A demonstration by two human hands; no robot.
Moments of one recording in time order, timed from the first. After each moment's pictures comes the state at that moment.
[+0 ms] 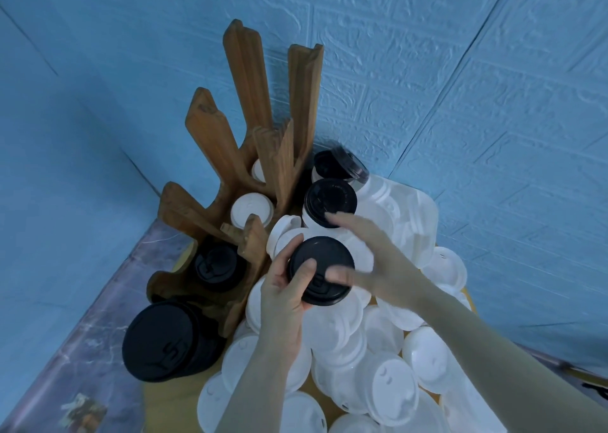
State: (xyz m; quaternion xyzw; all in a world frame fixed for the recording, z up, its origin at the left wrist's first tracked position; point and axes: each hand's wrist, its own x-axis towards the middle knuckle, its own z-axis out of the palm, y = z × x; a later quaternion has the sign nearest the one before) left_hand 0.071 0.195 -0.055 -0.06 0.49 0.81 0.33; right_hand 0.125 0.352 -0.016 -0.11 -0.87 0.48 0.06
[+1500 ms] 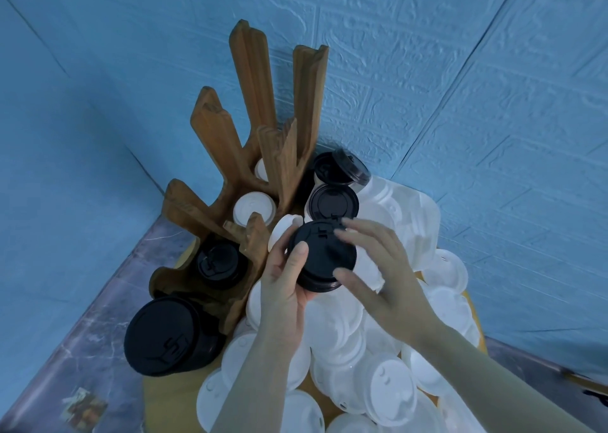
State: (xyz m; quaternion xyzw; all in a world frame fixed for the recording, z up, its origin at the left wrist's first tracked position) left_hand 0.066 0.198 -0.042 -0.05 0.43 0.84 0.33; right_hand 0.150 0.332 -0.021 -0.07 -0.91 0.37 0.20
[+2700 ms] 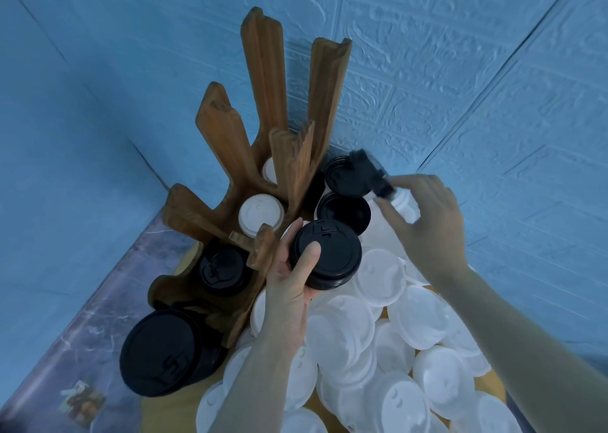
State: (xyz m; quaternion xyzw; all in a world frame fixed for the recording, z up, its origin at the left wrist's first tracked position) left_hand 0.041 0.209 -0.058 -0.08 0.44 0.83 0.33; right_hand 0.088 0.395 -0.013 -0.16 -0.92 0.17 0.32
